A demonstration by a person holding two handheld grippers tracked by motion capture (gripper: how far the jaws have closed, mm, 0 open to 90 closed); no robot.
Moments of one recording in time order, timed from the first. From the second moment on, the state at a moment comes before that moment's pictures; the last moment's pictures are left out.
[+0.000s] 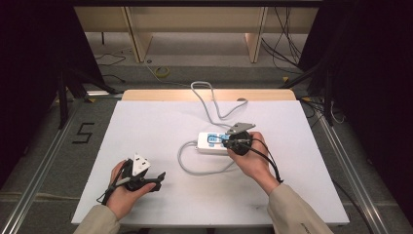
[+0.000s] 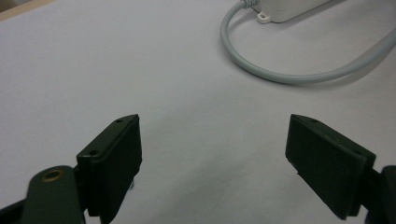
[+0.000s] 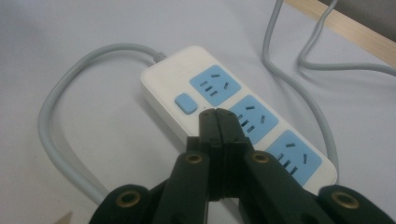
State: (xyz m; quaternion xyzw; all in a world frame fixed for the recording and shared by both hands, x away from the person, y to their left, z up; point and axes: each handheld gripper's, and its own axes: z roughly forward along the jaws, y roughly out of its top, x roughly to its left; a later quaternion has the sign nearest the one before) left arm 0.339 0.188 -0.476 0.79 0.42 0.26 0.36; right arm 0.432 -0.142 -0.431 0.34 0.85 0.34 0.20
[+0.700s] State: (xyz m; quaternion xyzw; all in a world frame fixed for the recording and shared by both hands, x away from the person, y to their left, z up) left arm 0.339 0.188 -0.476 0.79 0.42 0.26 0.36; right arm 0.444 -0.131 -0.433 0.34 0.86 0.34 0.19
